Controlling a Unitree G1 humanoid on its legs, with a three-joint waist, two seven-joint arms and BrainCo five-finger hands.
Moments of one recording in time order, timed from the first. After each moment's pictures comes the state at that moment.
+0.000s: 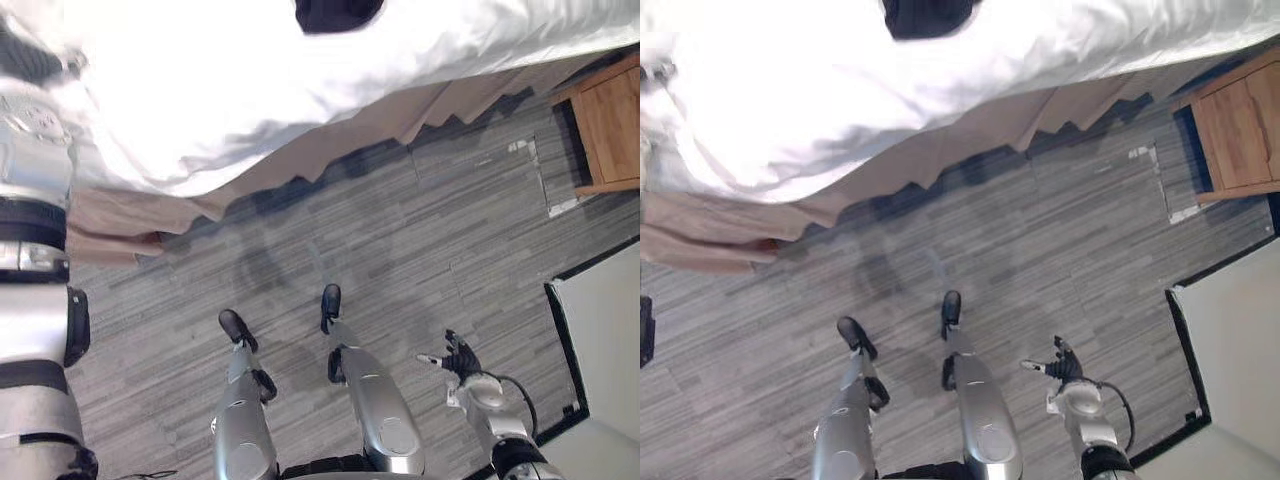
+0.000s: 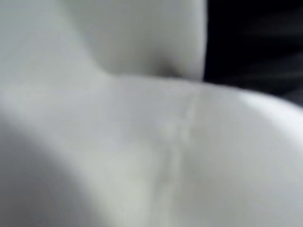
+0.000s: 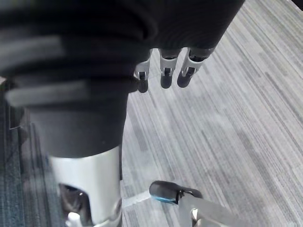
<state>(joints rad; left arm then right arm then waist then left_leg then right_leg) -0.87 0.81 -0.02 0.73 0.23 0.19 0.25 0.00 -0.28 -0.09 0.75 0.17 -0.05 -0.02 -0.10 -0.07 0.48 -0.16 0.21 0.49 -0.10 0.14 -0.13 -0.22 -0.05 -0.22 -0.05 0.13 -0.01</state>
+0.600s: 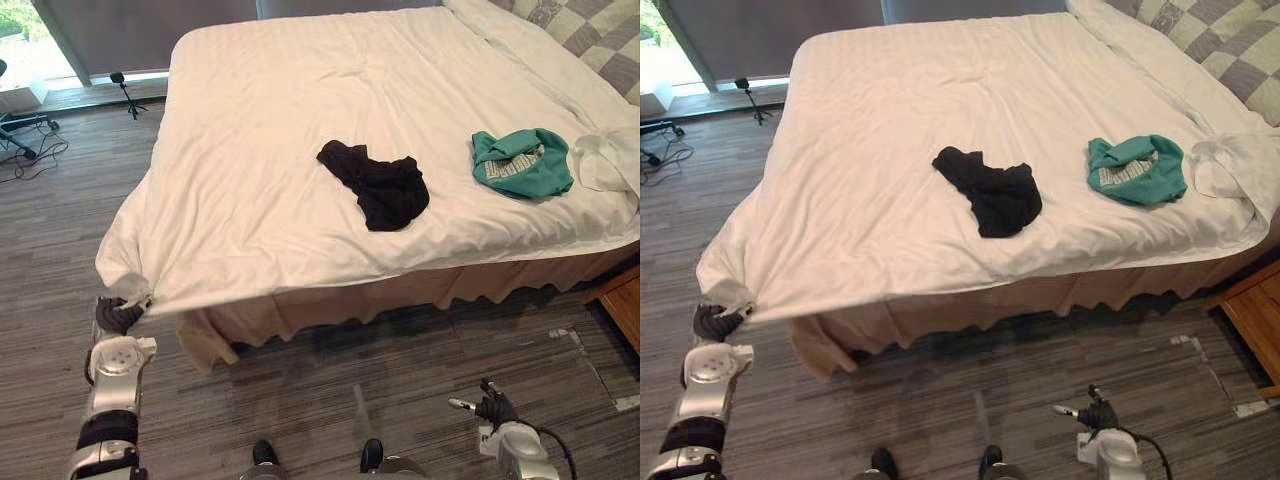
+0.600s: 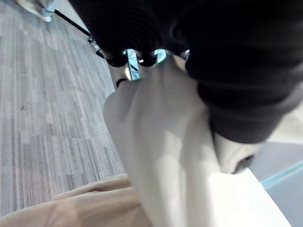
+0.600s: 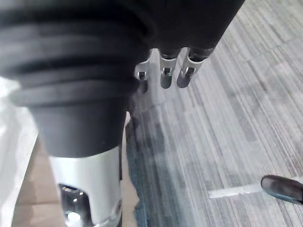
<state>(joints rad) -0.17 0.39 0.43 0.75 0.12 -0.02 0.29 0.01 -0.37 -0.21 0.94 0.08 -0.09 0.03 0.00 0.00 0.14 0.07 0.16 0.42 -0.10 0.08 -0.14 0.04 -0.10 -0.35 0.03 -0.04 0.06</state>
